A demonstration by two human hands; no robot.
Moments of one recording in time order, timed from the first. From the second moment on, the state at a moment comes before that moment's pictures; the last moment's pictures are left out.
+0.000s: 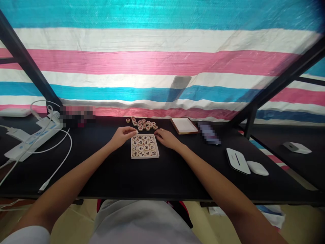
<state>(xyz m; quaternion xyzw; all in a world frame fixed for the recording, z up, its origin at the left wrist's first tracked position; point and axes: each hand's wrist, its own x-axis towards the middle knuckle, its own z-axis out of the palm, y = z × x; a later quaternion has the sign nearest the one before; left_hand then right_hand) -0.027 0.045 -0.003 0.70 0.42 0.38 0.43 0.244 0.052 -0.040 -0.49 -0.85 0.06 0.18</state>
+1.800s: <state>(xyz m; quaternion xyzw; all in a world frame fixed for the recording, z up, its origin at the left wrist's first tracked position) -0.032 0.047 -0.014 0.89 0.41 0.19 0.08 0.245 0.055 -0.051 -0.50 -0.83 0.04 0.24</state>
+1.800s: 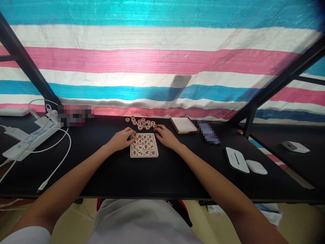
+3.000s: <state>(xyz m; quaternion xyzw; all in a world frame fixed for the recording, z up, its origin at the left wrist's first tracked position) -0.036 0.090 -0.029 0.91 0.38 0.07 -0.11 0.245 0.056 -0.050 -0.49 -0.84 0.02 0.23</state>
